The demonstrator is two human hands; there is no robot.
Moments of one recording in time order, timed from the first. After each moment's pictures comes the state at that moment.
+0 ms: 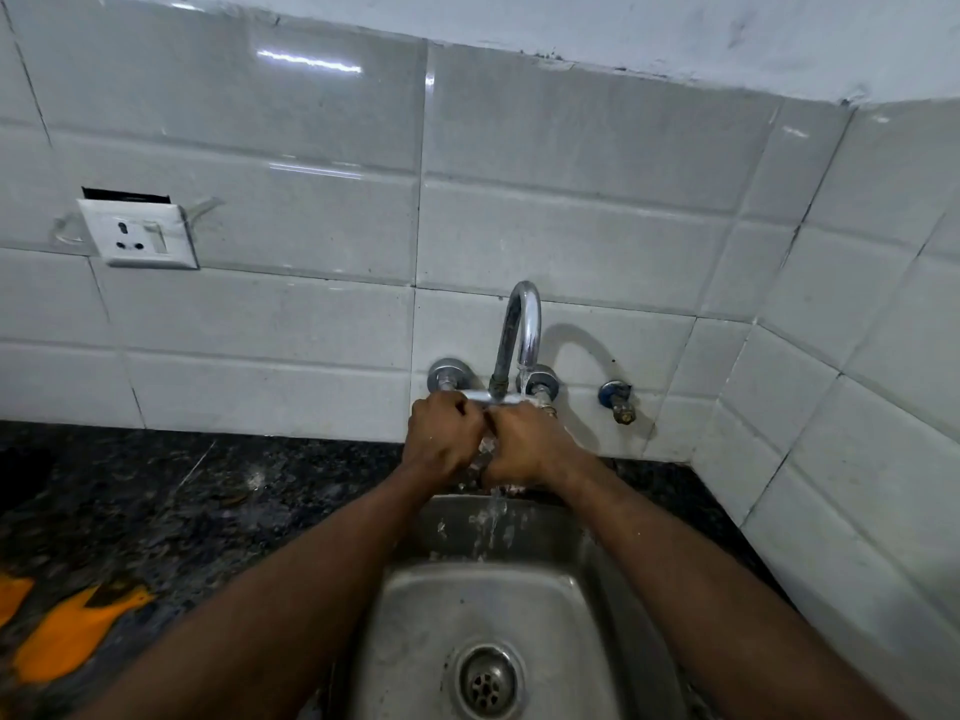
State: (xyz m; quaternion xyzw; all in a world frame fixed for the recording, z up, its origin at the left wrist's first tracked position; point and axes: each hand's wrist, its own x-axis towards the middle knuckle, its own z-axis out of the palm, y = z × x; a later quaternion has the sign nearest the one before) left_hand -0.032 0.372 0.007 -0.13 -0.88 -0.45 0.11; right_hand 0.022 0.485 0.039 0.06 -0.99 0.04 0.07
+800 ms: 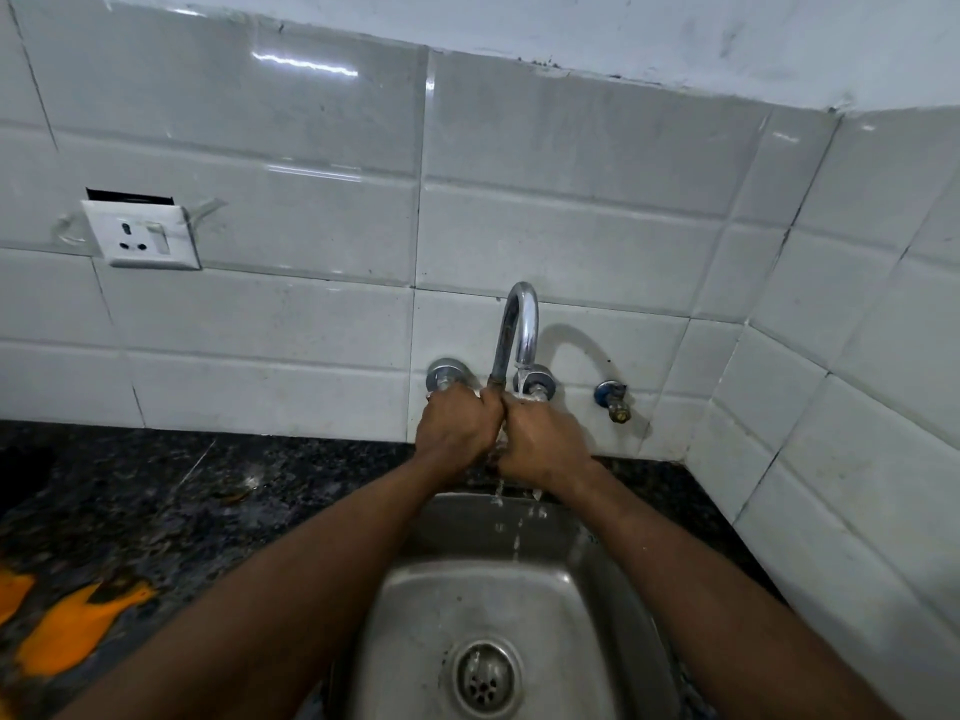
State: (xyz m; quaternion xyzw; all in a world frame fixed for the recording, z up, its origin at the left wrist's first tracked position) left_hand -0.021 0.383 0.023 -0.12 -0.89 -0.43 0.10; right_hand 0.032 0.495 0.031 0.01 -0.99 0.05 0.16
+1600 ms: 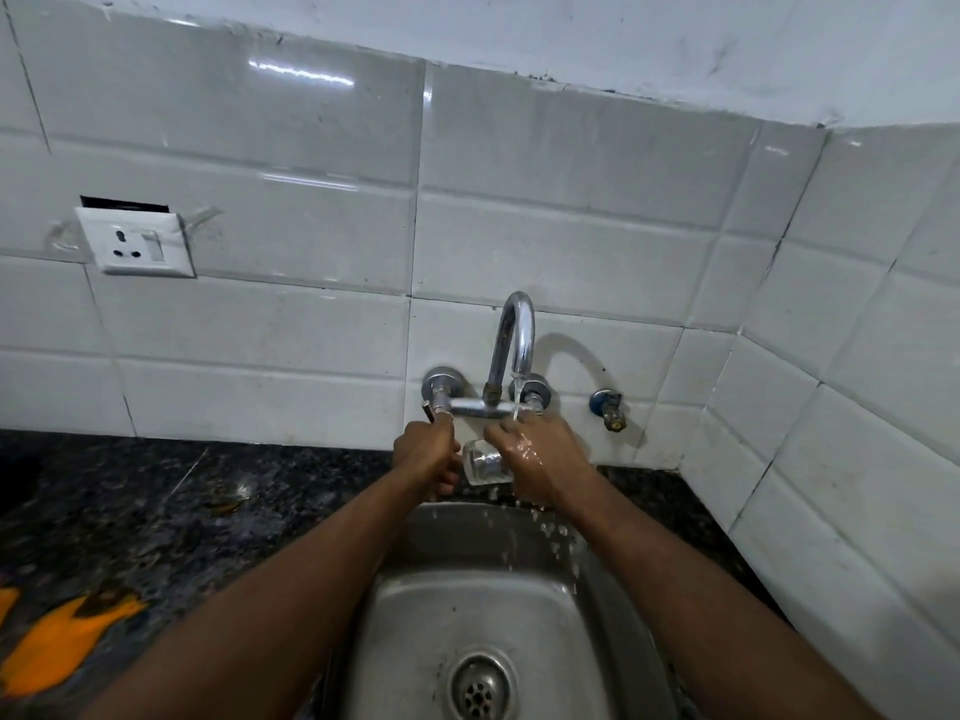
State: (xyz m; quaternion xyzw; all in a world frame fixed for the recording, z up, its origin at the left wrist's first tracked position) left_hand -0.024 0.363 0.003 0.03 -0.77 -0.63 -0.12; right_hand 0.034 0.506 0.026 0.14 -0.96 -0.19 0.17
